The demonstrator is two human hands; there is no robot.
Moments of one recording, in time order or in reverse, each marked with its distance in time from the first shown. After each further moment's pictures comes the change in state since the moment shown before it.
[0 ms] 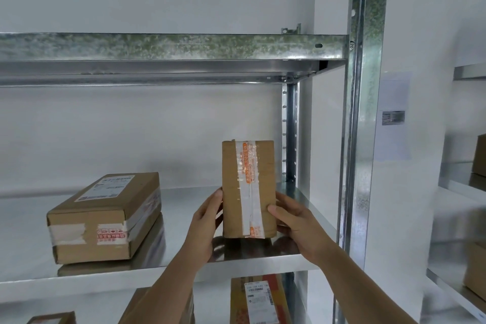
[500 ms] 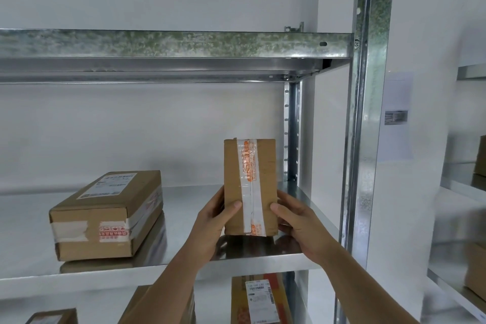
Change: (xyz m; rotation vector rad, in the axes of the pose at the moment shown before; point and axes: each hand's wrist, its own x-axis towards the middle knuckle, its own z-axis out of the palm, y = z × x) left_hand 0.005 -0.006 -0.003 0.114 -0.186 0.118; right_hand 0.005 0.006 -0.002 0.023 0.001 0.007
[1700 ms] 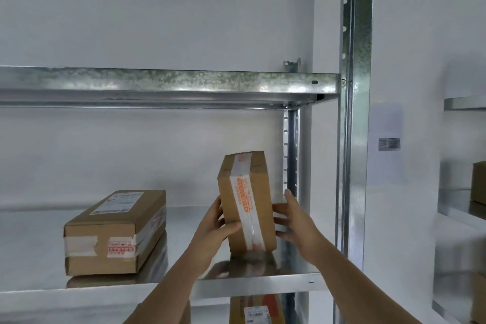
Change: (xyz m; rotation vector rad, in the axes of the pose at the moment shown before) left_hand 0.001 0.019 -0.006 0.065 -0.006 0.070; right_hand 0.011 -0.047 0.014 -0.023 0.240 0.132
